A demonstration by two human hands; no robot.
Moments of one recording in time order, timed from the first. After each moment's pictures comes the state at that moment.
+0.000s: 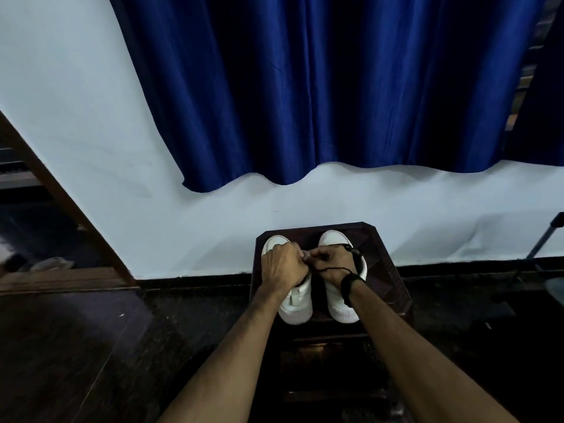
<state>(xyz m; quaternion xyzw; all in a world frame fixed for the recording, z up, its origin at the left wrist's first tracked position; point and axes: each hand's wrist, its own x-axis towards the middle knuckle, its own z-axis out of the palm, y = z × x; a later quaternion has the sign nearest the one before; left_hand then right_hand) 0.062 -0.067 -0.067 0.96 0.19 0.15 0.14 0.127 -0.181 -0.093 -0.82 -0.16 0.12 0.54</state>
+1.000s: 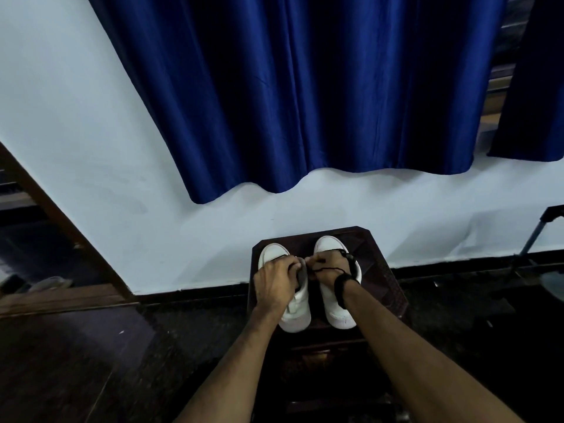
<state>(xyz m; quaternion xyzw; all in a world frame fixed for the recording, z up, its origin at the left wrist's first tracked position) 0.049 -0.065 -0.083 0.95 0.17 0.22 0.15 0.138 -0.178 -0.093 -0.81 -0.12 0.17 0.55</state>
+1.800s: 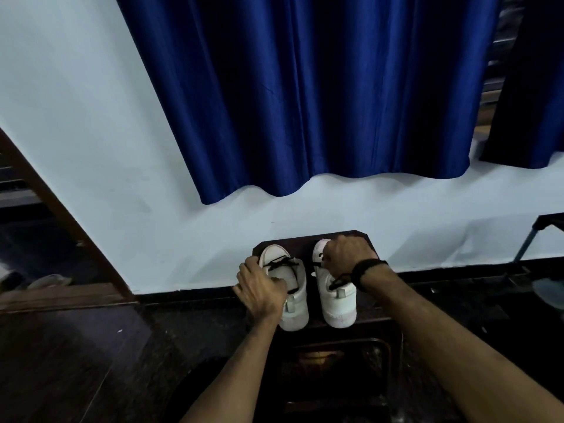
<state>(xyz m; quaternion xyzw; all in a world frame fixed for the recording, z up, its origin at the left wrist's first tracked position) 0.034 -0.067 -0.095 0.85 0.39 0.29 0.19 0.125 -0.222 -0.007 -0.93 -0.36 -0.04 0.00</state>
